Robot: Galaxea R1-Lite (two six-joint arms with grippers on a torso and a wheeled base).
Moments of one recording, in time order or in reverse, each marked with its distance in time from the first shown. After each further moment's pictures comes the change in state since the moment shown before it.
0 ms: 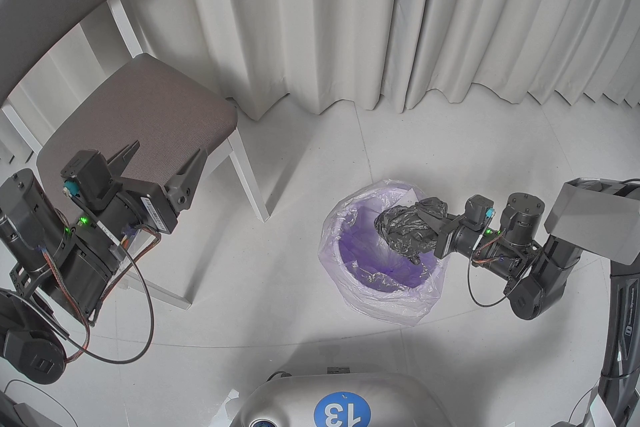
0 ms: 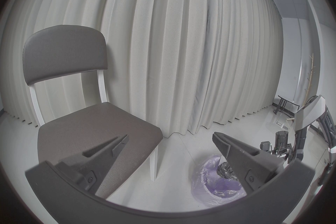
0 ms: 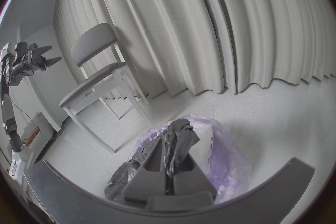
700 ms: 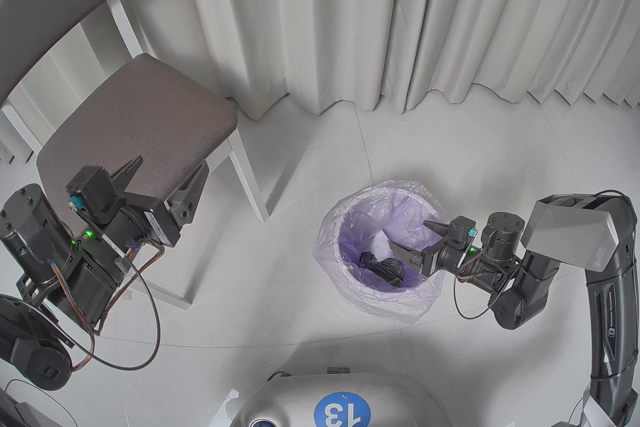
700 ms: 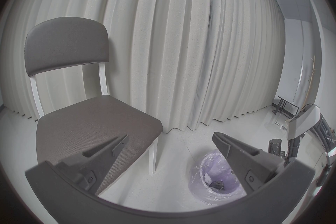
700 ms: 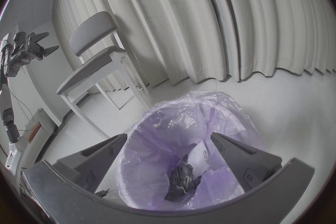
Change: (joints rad) left arm 0.007 0.032 0.054 -0.054 -0.005 -0.035; right arm 0.014 0.143 -0.055 -0.013 0.001 -0.022
